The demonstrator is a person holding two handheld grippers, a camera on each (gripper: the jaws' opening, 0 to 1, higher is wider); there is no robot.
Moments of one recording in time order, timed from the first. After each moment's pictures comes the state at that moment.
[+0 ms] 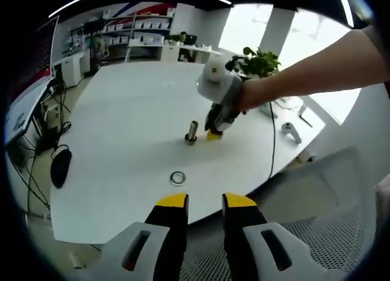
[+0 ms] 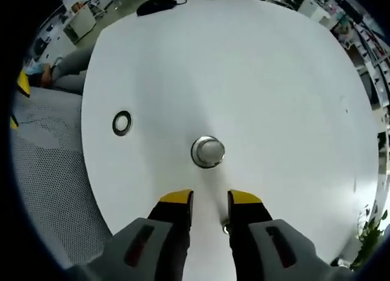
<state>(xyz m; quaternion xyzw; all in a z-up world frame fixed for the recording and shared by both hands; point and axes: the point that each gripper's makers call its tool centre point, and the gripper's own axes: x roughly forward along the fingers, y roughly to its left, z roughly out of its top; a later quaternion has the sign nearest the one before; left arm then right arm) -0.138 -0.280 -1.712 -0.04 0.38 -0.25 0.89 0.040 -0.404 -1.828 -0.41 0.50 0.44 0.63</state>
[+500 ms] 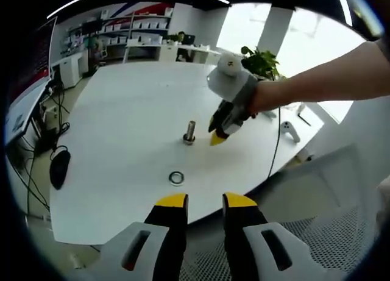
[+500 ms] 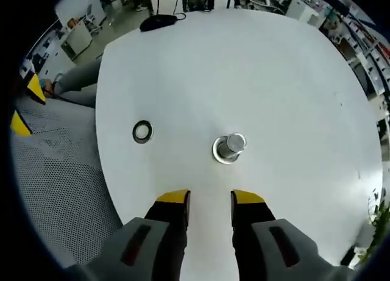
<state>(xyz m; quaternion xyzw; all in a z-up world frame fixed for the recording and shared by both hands) -0.139 -0.281 -1.711 -0.04 0.38 -0.25 0.89 0.009 -0.400 -1.811 -0.35 0.49 0.44 0.66</state>
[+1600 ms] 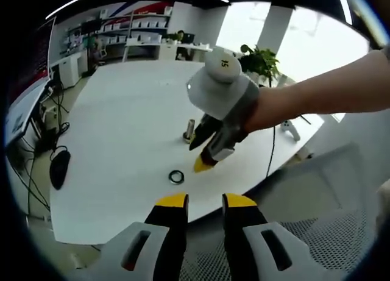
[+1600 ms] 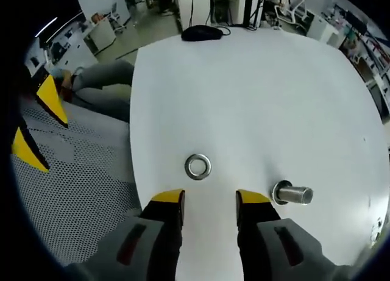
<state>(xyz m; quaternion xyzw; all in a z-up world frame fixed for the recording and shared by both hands) -0.140 -0.281 -1.713 -0.03 0.38 -0.25 0.89 -0.042 -0.317 -1.818 -0.35 0.46 0.51 0.63</state>
